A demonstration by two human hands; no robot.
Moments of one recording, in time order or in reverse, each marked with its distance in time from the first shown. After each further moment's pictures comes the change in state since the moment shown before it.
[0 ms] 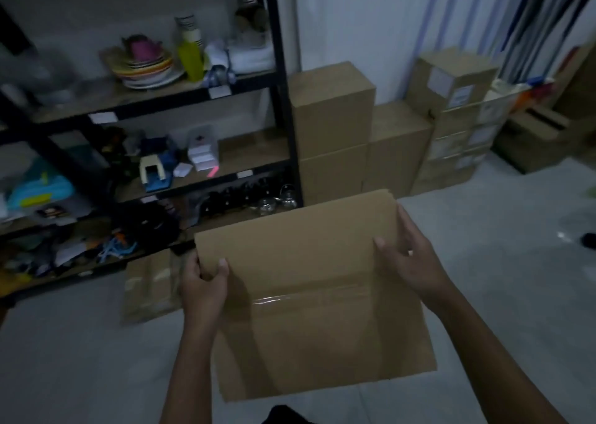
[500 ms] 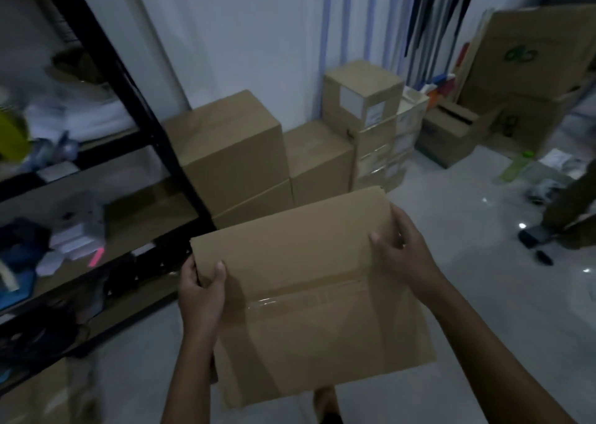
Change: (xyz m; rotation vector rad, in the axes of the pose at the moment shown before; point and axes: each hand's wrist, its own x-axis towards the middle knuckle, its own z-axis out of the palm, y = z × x) left_hand 0.116 0.121 0.328 -0.048 -0.230 0.011; right_hand 0.241 0.036 -0.193 -0.042 0.282 0.068
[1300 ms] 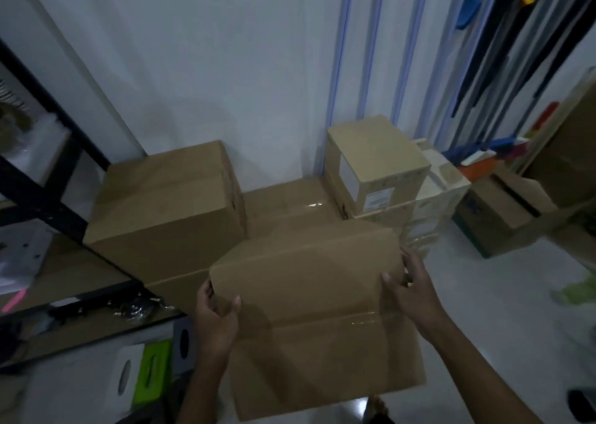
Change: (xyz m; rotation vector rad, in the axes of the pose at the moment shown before) left_hand 0.155 0.069 0.402 -0.025 0.200 -0.067; right_hand 0.464 0.102 -0.165 -0.026 -0.182 0.106
